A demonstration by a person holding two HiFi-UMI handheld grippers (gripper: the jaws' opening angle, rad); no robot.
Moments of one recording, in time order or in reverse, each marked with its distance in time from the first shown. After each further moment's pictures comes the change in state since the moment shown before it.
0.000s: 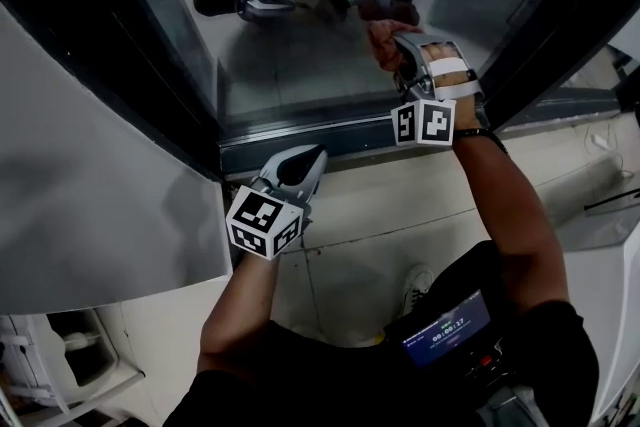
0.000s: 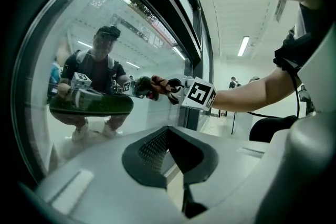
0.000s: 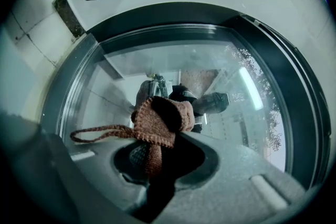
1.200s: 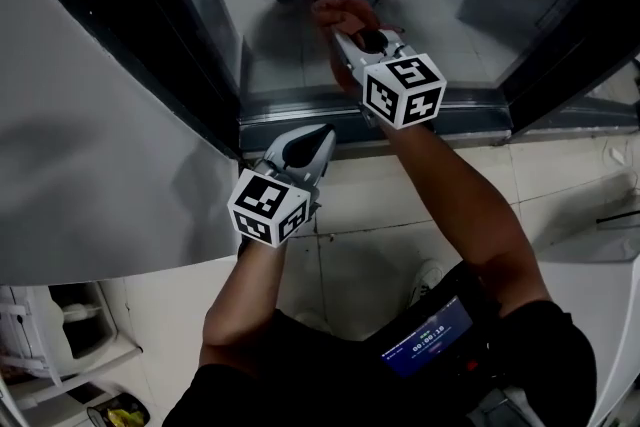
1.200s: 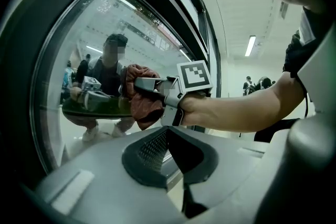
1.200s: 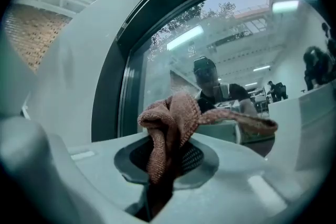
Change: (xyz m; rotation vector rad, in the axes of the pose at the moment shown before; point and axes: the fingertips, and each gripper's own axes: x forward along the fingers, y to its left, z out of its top) left arm -0.021 0.019 0.014 -0.010 -0.033 0.088; right arm 0.036 -0.015 0.131 1.511 -0.407 0.305
